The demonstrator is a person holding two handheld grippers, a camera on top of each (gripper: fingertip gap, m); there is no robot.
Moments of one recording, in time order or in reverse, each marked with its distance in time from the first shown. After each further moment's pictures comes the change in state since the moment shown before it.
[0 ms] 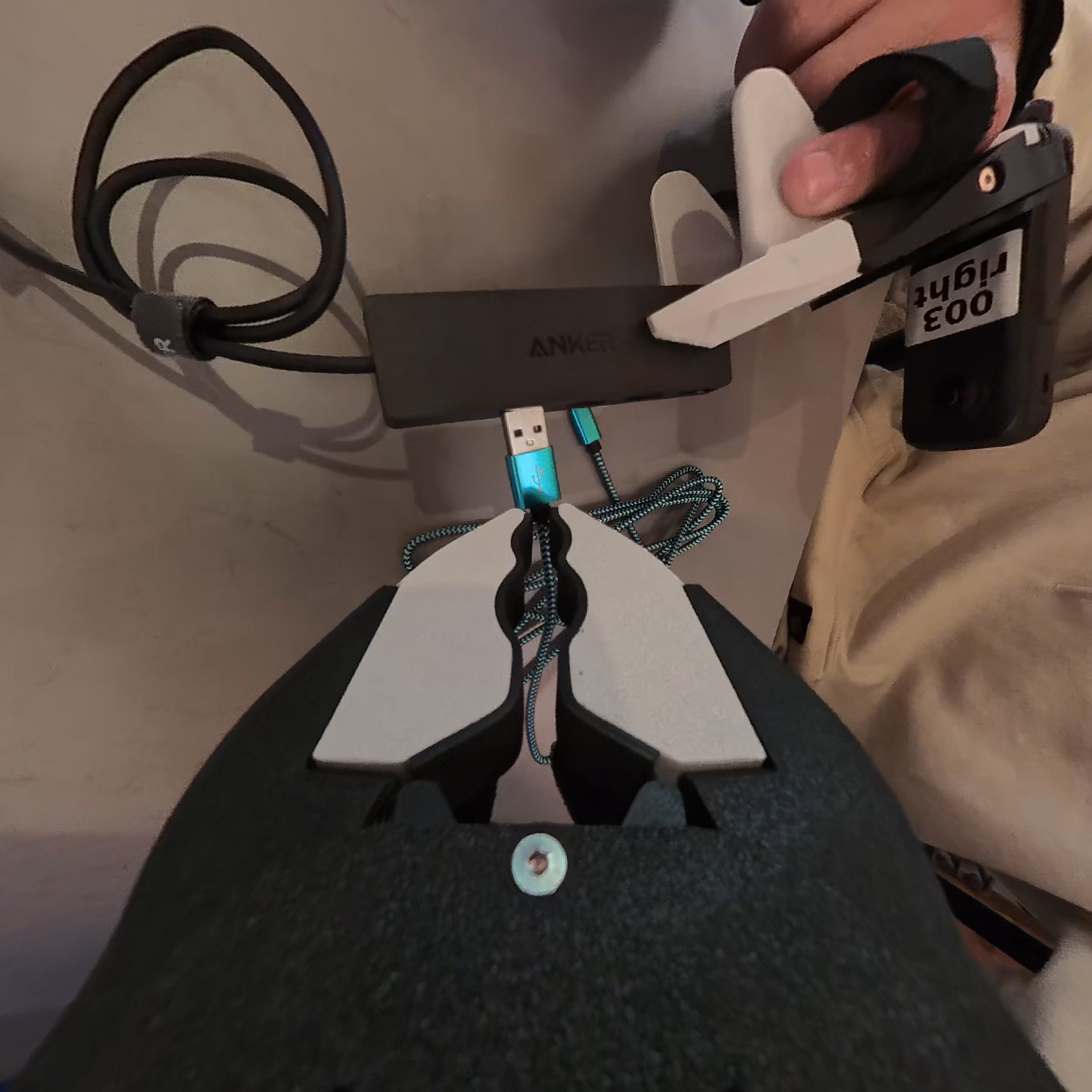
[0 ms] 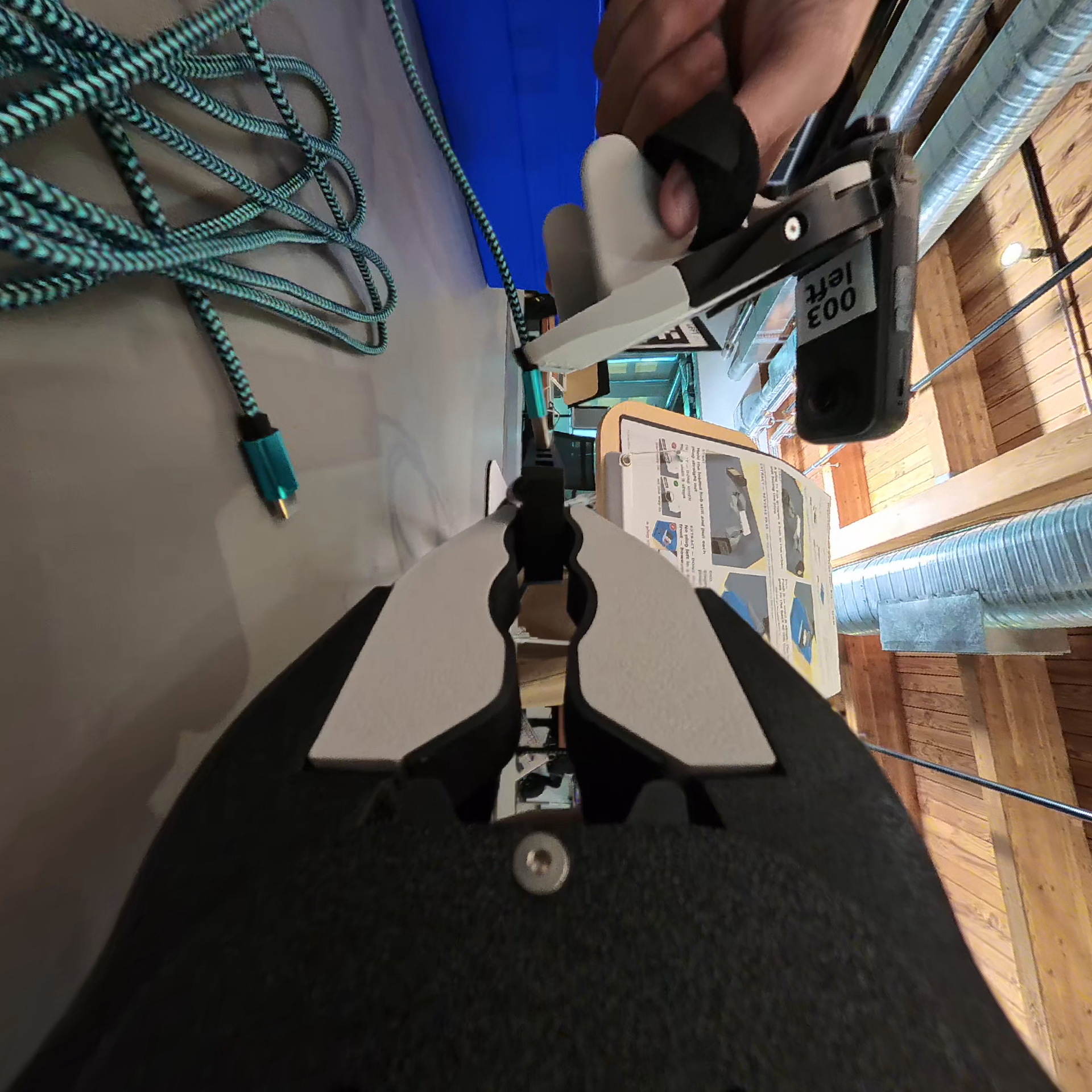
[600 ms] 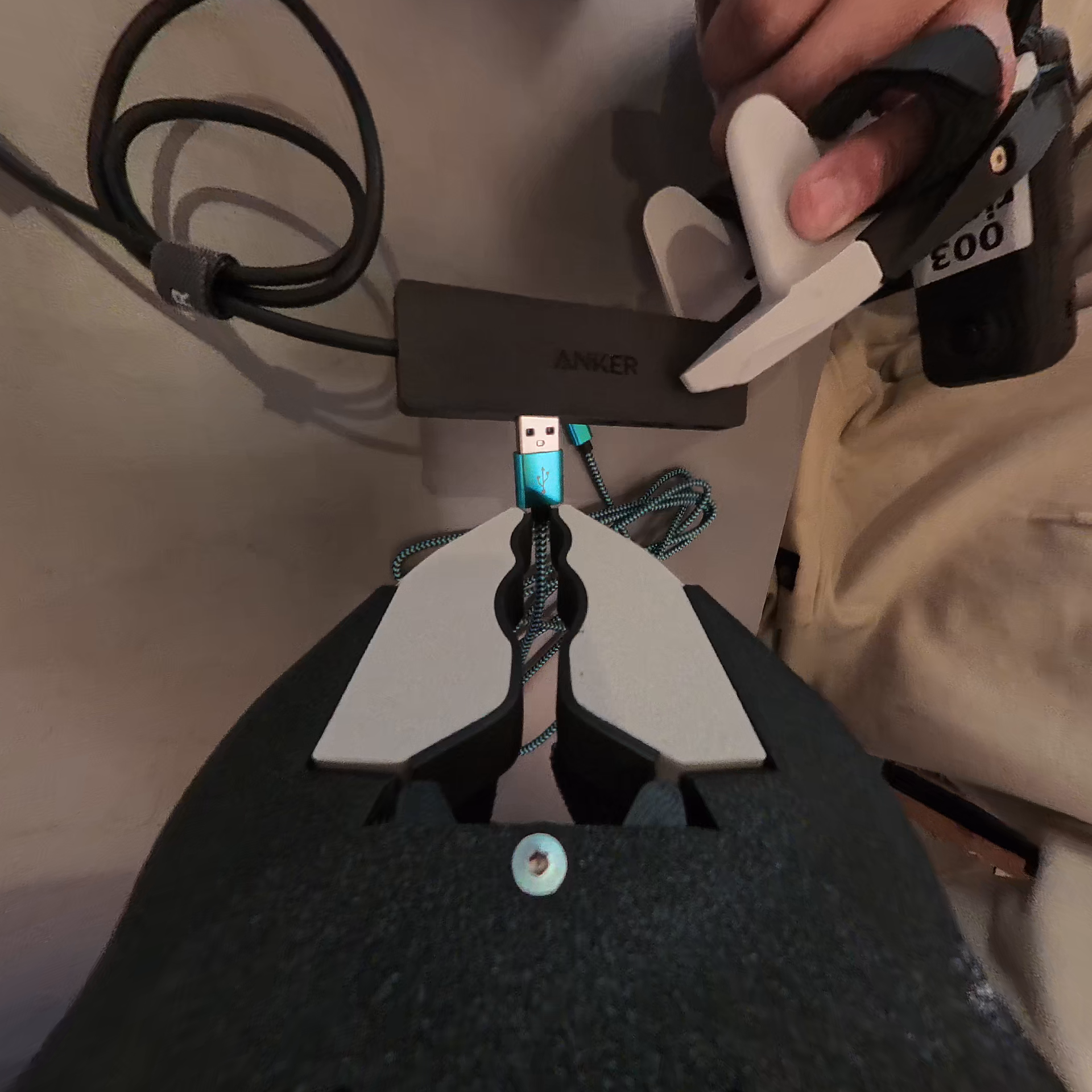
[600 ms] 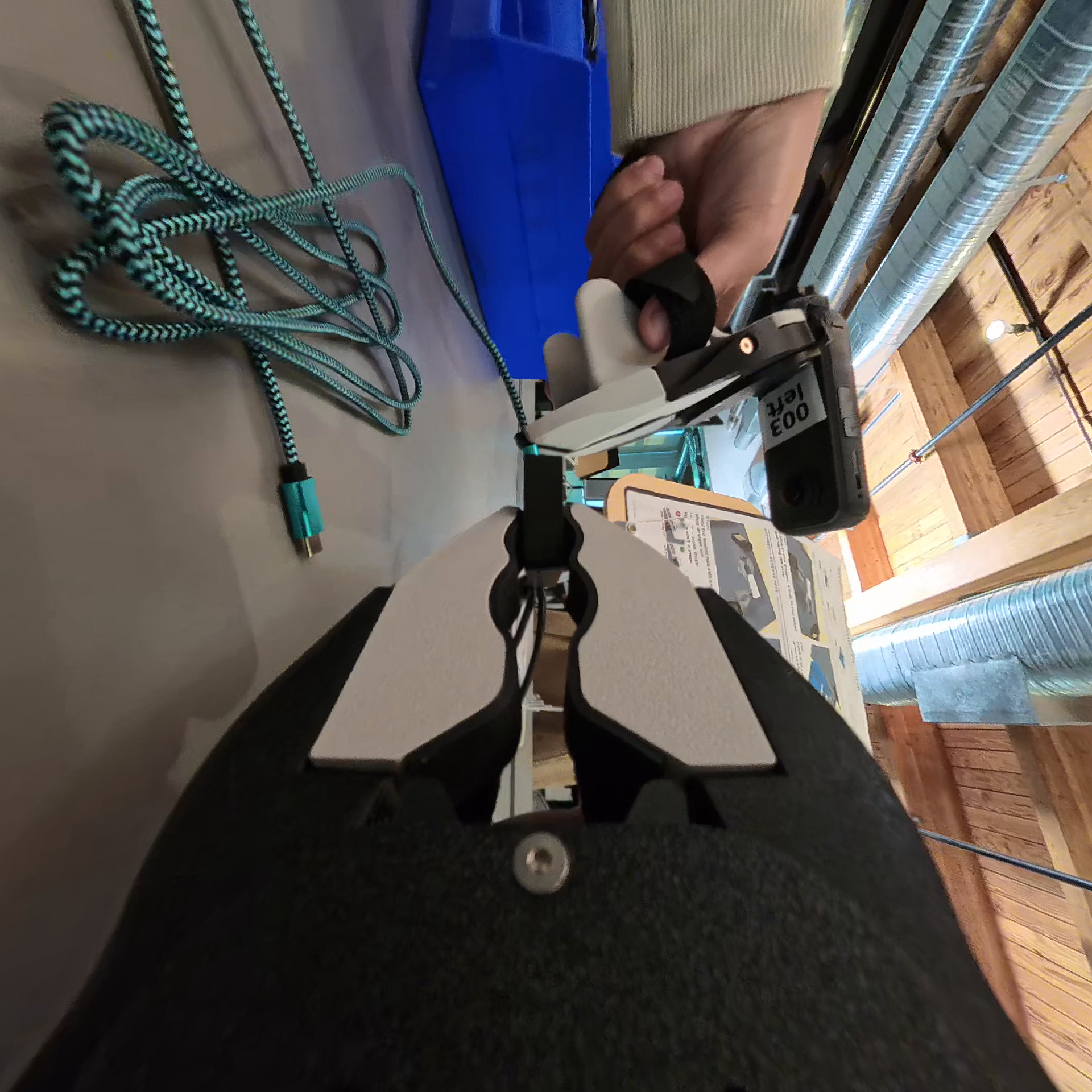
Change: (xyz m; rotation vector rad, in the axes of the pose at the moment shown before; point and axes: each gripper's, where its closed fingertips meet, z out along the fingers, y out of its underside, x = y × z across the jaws) left arm 0.003 0.003 0.002 -0.084 0.085 0.069; right arm -0.001 -0.027 -0.007 0.150 -0.019 0.034
